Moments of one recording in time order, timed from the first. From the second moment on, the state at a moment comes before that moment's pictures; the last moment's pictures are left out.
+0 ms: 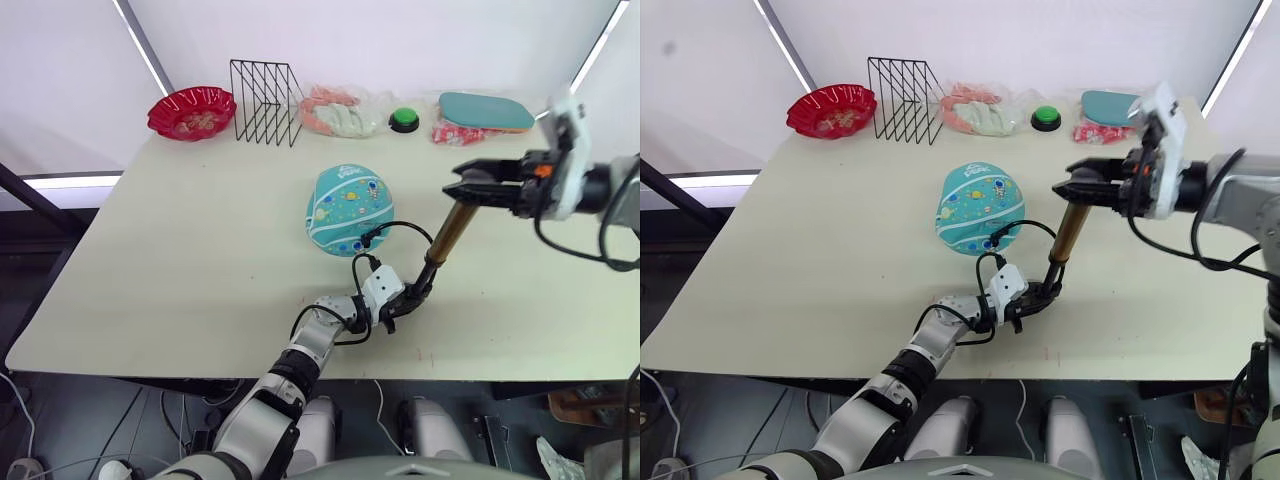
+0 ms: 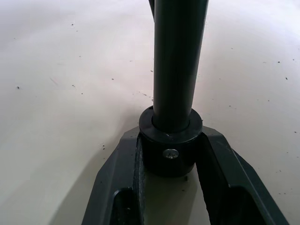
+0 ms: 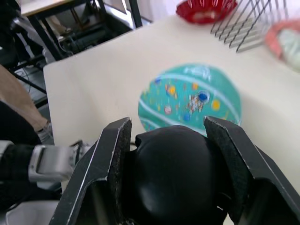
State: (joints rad) left arm -0.48 0.01 -0.32 0.75 0.05 -0.21 -0.75; right arm -0.79 -0.87 -0.16 -0.26 0.91 1.17 0.82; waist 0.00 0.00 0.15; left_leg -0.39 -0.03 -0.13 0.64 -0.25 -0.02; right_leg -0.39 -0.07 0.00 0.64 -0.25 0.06
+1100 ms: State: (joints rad) left arm -0.43 0.02 -0.31 0.71 0.05 -0.16 -0.74; right arm -0.51 -0.69 0.09 -0.16 0.59 0.76 0.91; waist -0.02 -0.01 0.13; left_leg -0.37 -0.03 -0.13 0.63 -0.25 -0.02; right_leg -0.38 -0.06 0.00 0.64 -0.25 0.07
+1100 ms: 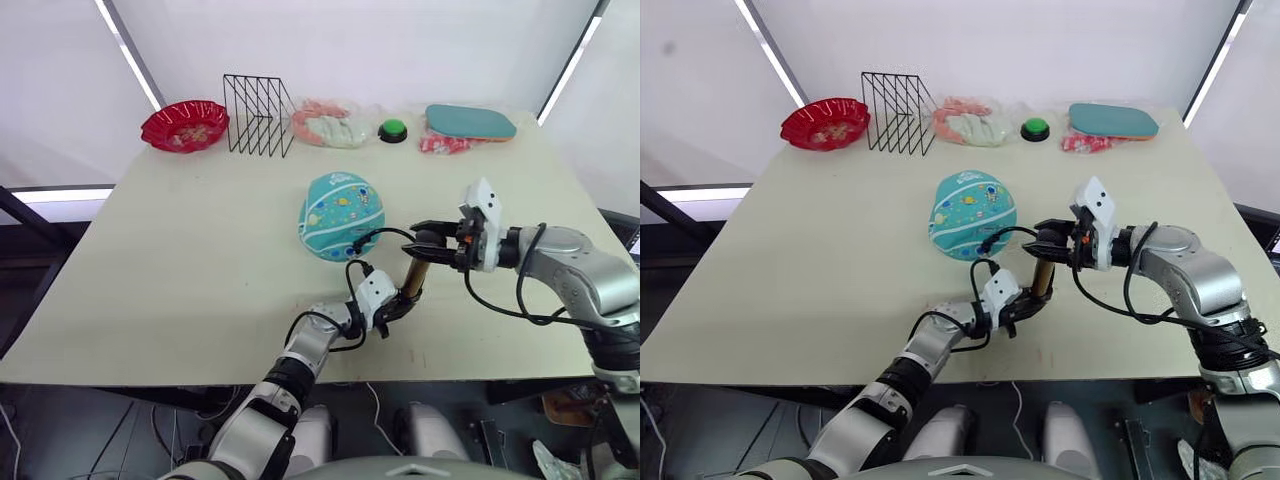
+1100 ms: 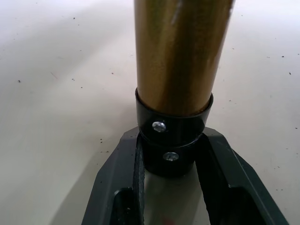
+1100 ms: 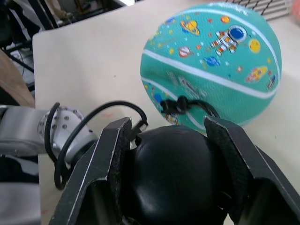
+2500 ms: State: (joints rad) left arm -0.43 0.03 -0.30 0.72 0.06 -0.17 -0.74; right arm -0.48 -0.60 0.16 -0.19 0.54 0.71 0.83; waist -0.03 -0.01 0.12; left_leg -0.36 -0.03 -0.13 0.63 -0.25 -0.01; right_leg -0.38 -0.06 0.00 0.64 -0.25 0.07
